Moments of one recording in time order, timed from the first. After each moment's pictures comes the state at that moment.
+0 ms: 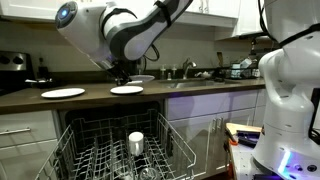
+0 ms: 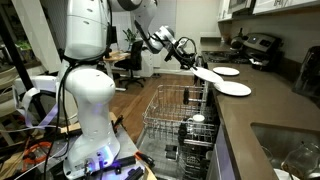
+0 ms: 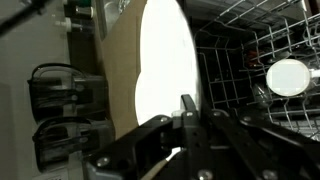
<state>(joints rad) 0.29 0.30 0.11 -1.88 -1.03 1.70 0.54</state>
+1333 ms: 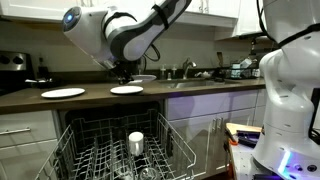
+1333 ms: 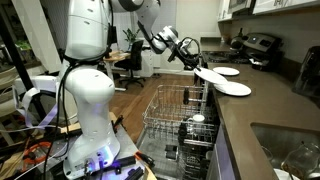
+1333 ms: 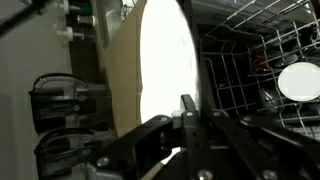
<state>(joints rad) 0.26 0.31 0.10 -1.86 -1.03 1.70 0.54</state>
